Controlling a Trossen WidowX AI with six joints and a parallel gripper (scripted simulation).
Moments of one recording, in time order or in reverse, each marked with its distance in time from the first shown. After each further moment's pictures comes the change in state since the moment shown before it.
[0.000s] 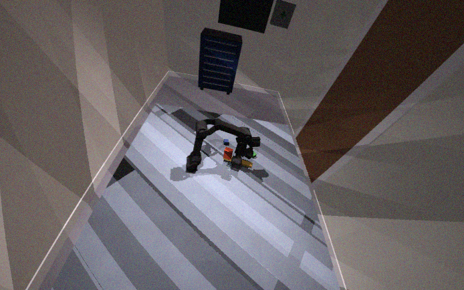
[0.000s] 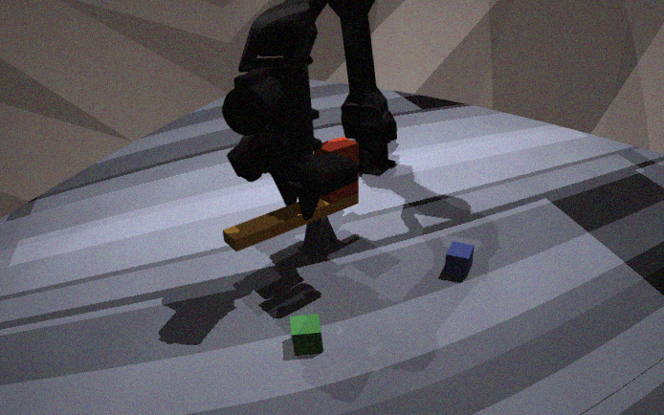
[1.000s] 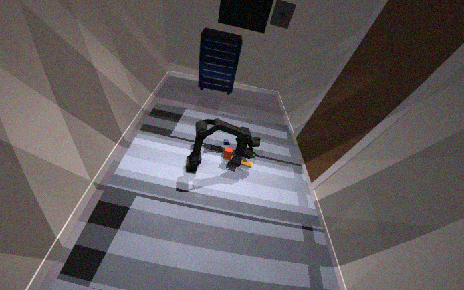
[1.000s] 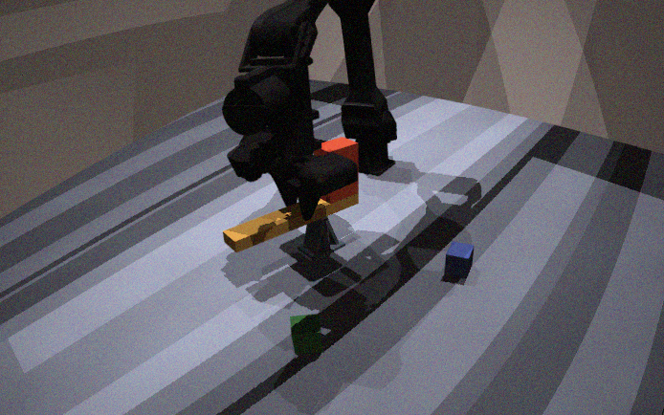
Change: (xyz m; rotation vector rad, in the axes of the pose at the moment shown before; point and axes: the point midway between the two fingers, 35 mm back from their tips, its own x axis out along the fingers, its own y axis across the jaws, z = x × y) arm 0.001 0.000 0.000 0.001 -0.001 0.002
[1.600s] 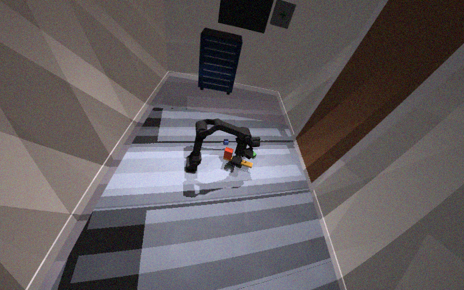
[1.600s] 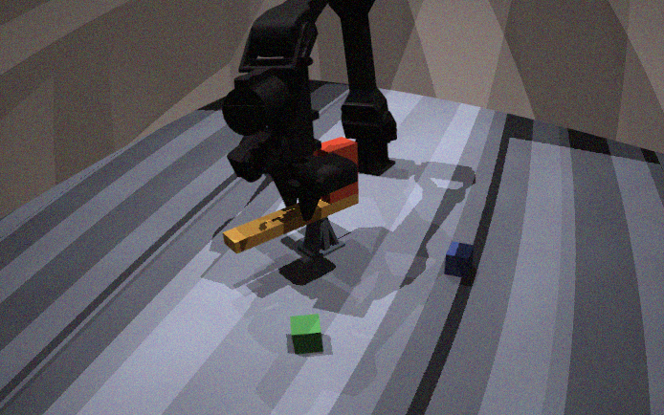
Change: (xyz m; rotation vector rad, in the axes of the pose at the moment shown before) arm 0.001 0.000 0.000 0.000 -0.001 0.001
